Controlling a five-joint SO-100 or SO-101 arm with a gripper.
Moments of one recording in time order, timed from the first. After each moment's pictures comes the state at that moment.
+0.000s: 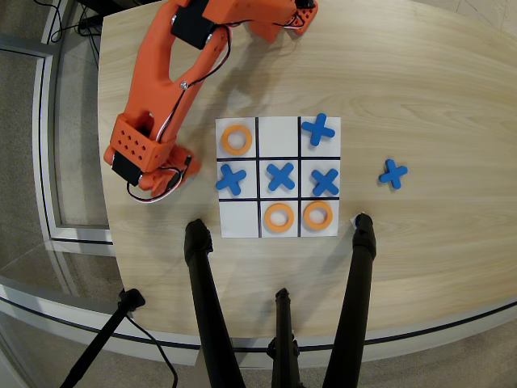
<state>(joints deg) 35.9 59.9 77.1 73.3 -98.3</state>
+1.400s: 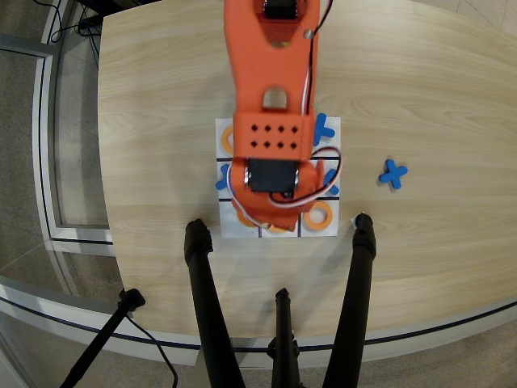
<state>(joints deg) 3.4 82.7 94.0 49.6 -76.8</state>
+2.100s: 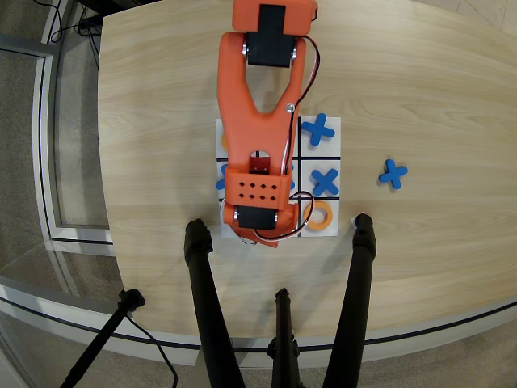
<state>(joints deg) 6.2 59.4 74.3 49.3 -76.8</state>
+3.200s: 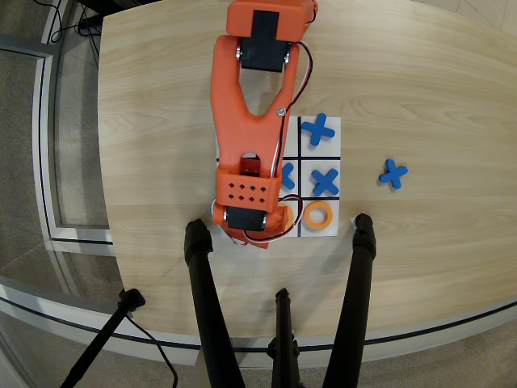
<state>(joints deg) 8.1 58.1 72.3 50.1 -77.5</state>
